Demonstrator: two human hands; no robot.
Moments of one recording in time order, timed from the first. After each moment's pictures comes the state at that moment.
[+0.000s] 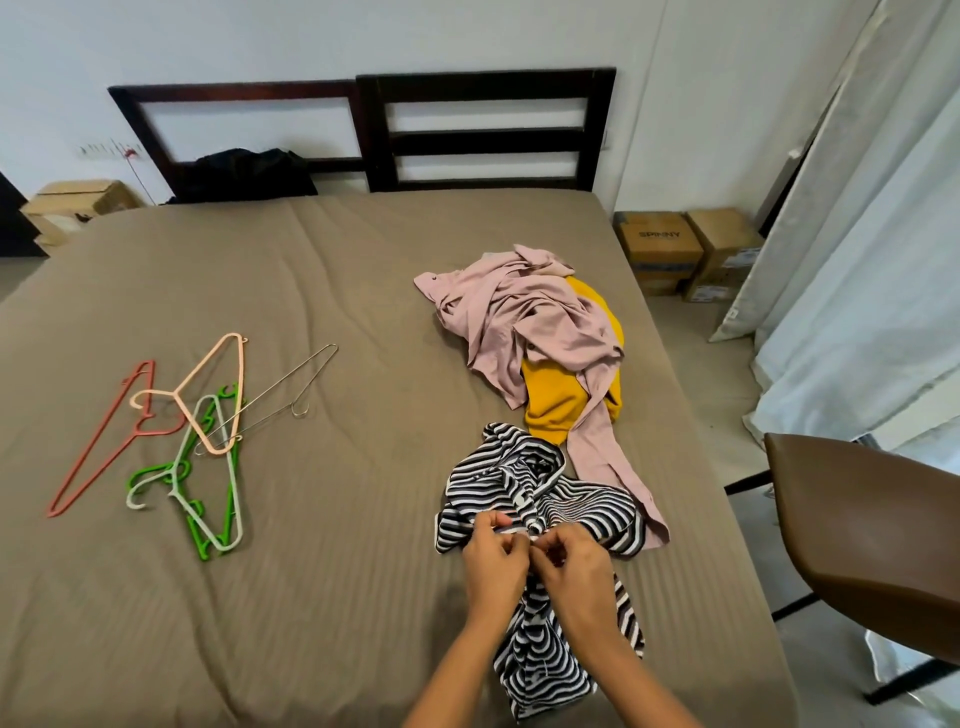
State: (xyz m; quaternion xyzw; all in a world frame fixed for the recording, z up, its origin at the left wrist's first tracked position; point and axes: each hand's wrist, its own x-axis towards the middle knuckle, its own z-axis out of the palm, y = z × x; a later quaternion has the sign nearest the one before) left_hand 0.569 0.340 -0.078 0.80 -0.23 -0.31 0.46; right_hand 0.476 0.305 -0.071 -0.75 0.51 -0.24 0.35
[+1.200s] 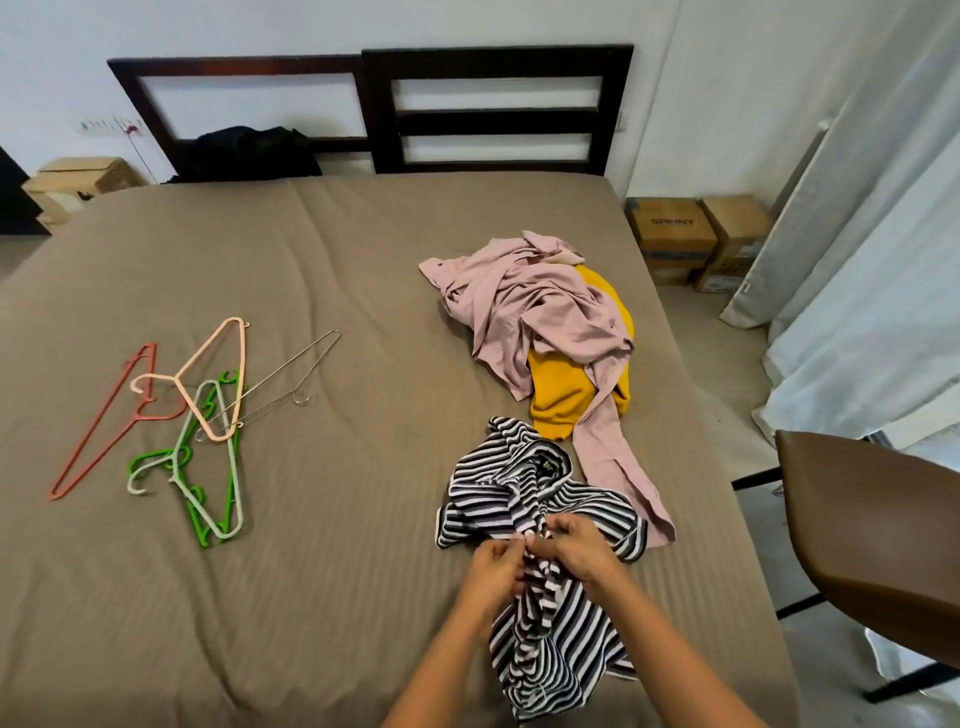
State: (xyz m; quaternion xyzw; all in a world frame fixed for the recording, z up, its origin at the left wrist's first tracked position) left_hand 0.576 0.340 -0.099 0.68 -0.06 -0.55 0.47; right_hand 0.487 0.254 -0.097 -0.55 0.53 -0.07 0.64
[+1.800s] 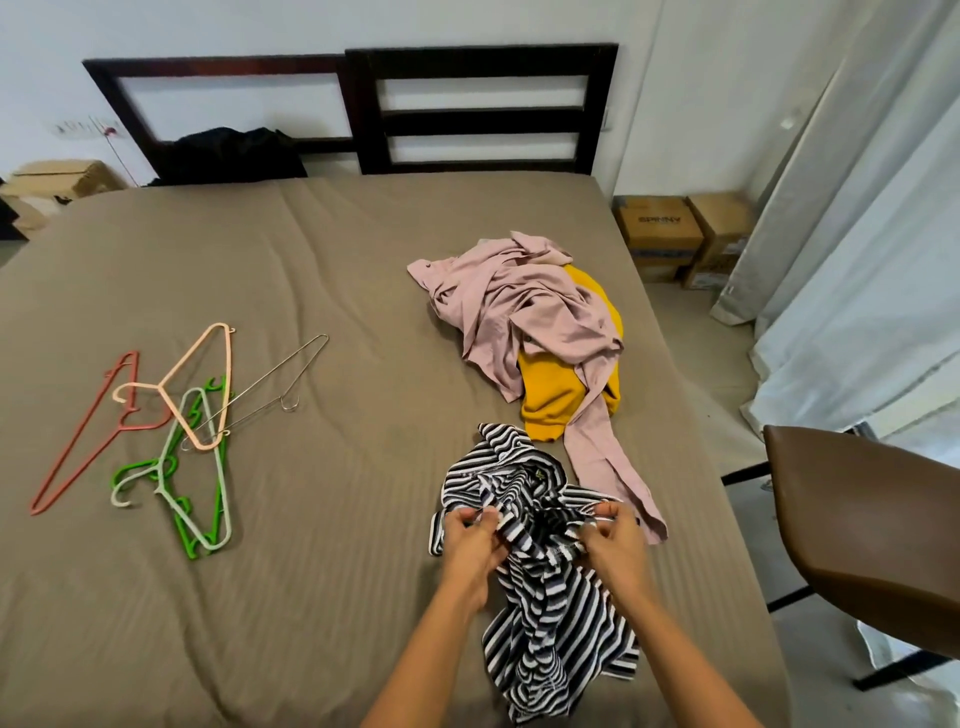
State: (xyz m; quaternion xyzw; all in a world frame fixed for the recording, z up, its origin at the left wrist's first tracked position) left_hand 0.597 0.315 -0.094 0.62 0.07 -0.51 0.59; right_hand 0.455 0.245 -0.088 -0.54 0.64 -0.21 0.51
